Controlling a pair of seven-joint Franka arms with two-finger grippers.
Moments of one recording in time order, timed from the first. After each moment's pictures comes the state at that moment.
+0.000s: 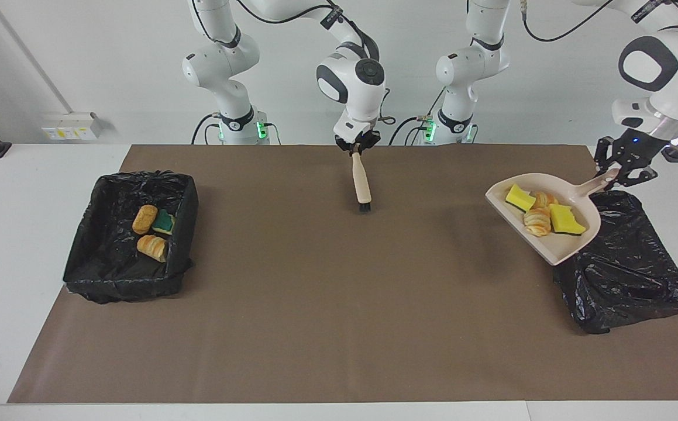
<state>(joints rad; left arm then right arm) 0.45 0.09 -0.01 -1.72 0.06 1.89 1.80 0.67 0.09 0.27 -2.17 0.15 2.09 0.79</state>
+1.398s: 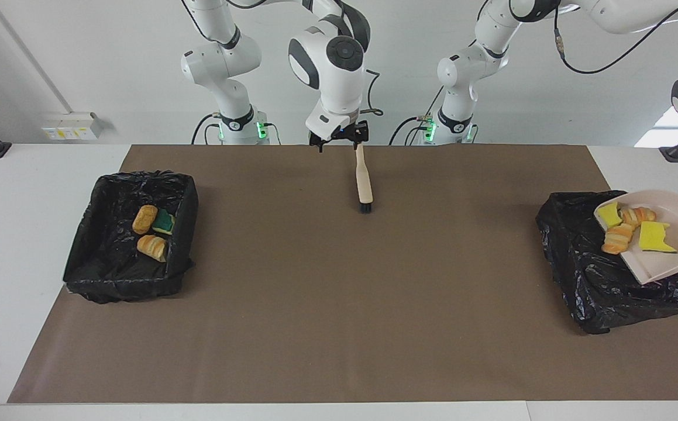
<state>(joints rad) 0.34 0.25 -0.04 -1.55 0.88 2.04 1.59 0.35 0.03 0.24 -1.78 0.07 1.63 0.41</state>
